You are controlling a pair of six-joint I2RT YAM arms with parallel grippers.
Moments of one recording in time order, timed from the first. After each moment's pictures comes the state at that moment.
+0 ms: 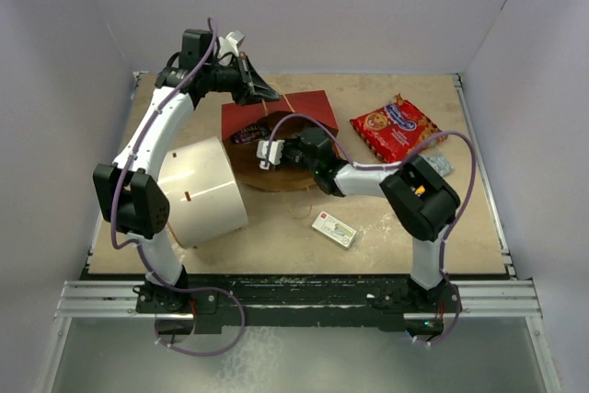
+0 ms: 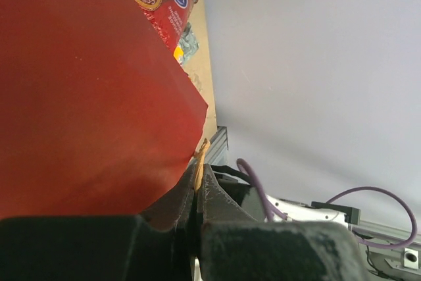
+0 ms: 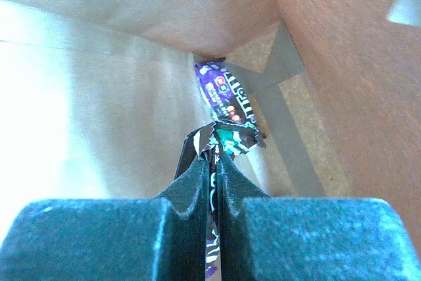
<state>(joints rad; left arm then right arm) -0.23 1.81 1.80 -0.57 0.85 -0.85 0.74 1.83 0.99 0.62 -0.31 -0.76</state>
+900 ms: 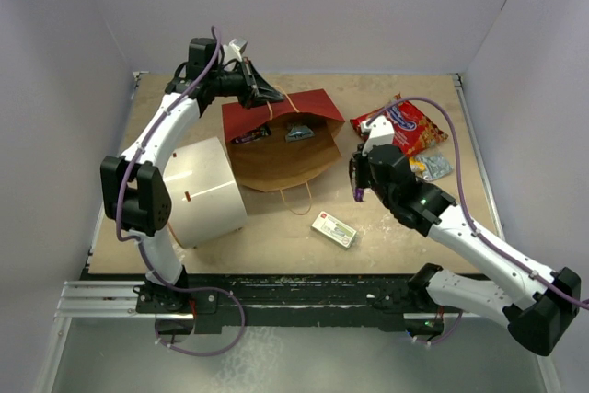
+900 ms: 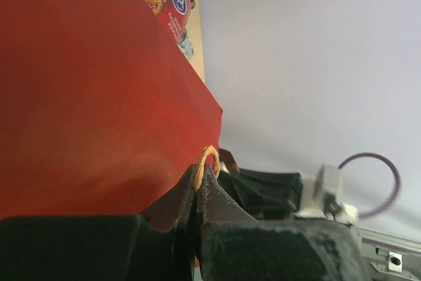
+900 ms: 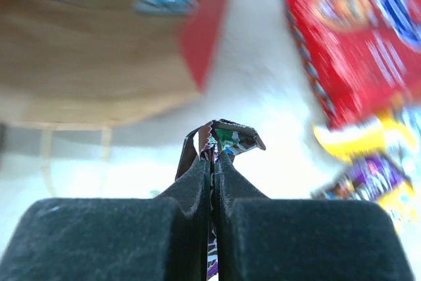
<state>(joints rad) -0.23 1.83 1.69 -0.37 0.87 -0.95 0.72 0.99 0.87 -0.29 0.36 0.17</state>
